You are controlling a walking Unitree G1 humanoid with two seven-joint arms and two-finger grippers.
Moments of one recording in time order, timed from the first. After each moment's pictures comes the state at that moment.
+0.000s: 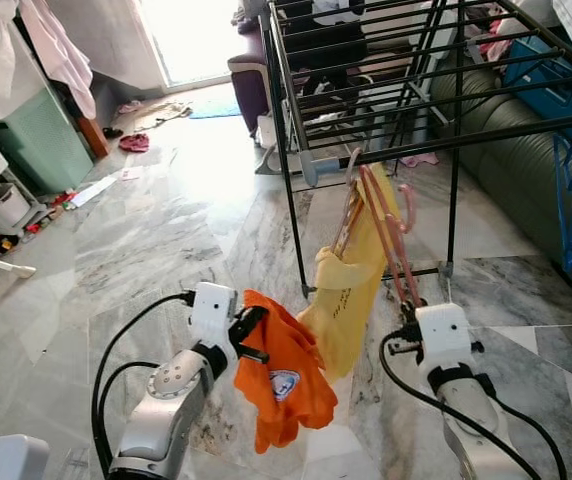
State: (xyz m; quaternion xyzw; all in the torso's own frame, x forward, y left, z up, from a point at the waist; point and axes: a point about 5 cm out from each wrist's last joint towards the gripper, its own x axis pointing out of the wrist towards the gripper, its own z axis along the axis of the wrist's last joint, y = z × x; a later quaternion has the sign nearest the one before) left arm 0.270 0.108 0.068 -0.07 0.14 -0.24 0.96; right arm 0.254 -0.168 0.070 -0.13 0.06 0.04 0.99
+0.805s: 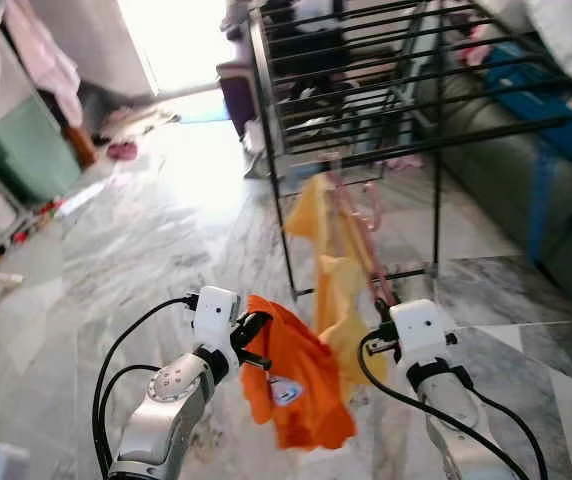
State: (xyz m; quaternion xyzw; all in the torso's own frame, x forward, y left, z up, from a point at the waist) left arm 0.267 0.106 0.065 -0.07 0.15 -0.25 0.95; right arm 0.255 -0.149 0.071 -0.14 0.06 0.09 0.98
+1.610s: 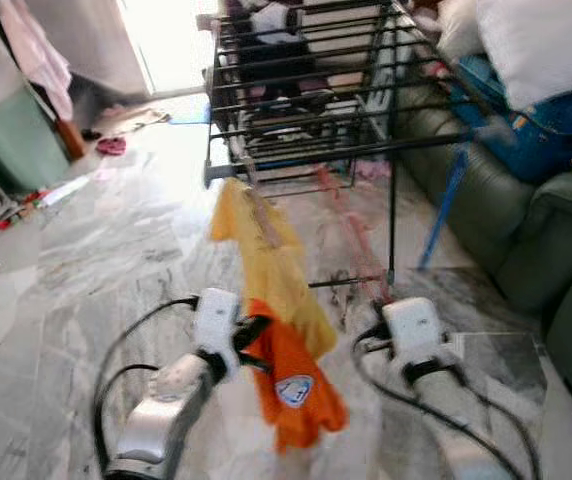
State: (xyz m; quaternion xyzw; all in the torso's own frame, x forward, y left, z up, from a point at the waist) left arm 0.268 0.110 0.062 -0.06 0.16 -0.25 0.95; right arm 0.255 -0.137 0.070 -0.13 0.06 0.11 0.98
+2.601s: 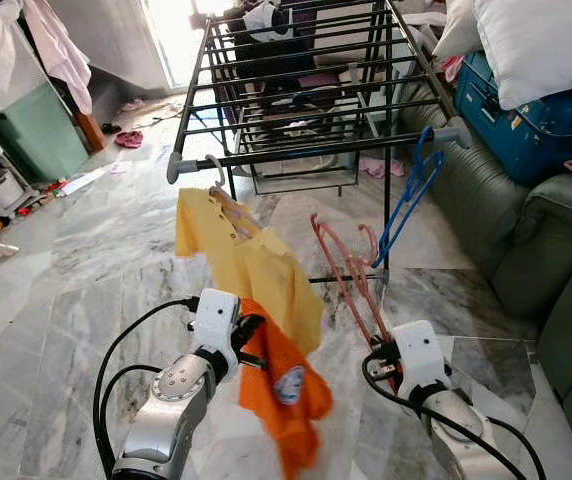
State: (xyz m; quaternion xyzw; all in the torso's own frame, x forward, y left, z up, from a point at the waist) left arm 0.270 0.110 0.057 -0.04 0.18 -0.20 0.96; right arm 0.240 -0.150 0.042 -0.07 0.18 0.13 0.97
